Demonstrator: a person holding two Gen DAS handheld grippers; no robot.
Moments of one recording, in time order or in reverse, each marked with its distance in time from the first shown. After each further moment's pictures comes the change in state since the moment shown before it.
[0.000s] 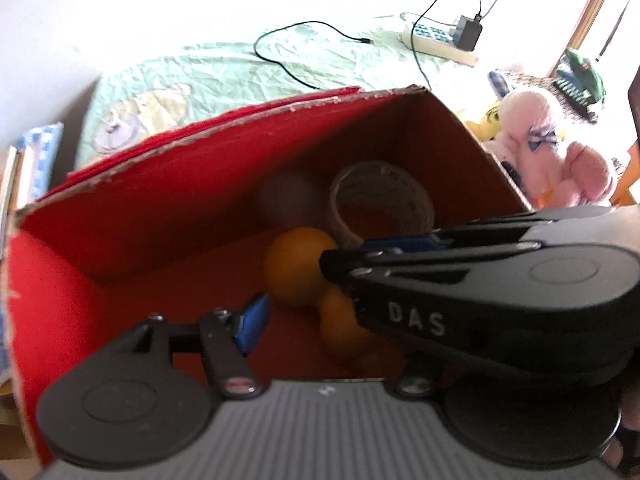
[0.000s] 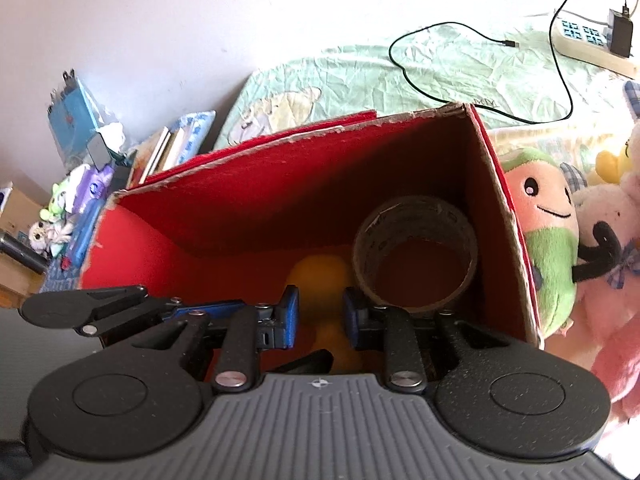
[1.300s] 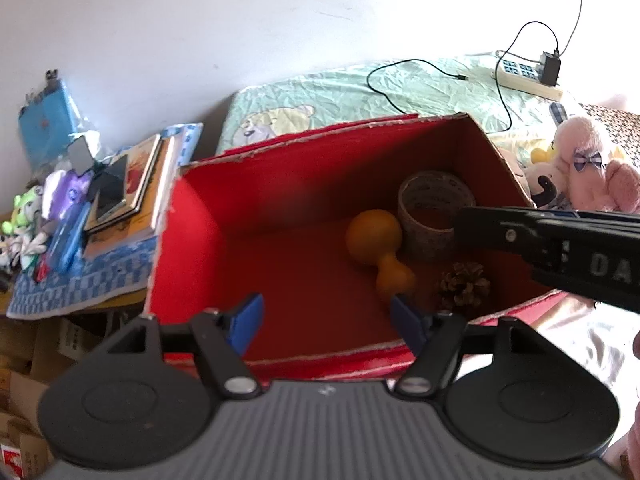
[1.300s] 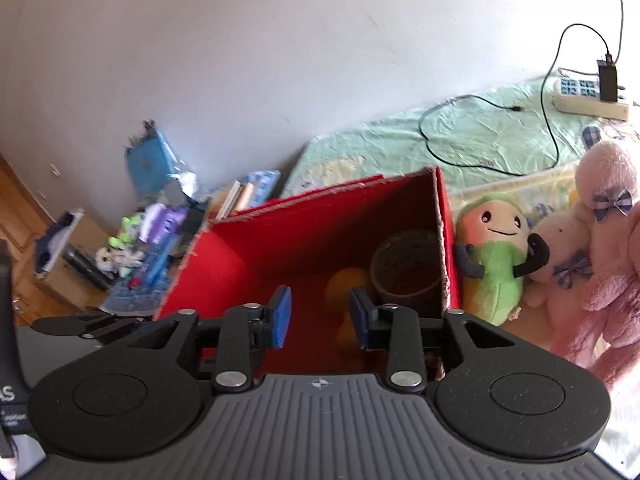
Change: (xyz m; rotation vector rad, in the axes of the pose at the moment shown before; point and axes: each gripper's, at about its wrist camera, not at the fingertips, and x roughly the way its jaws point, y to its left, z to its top) left arm -0.079 -0.053 -0.042 -0.154 -0.092 0.387; right arm -0.099 -0.024 -0.040 -0.056 -0.214 0.195
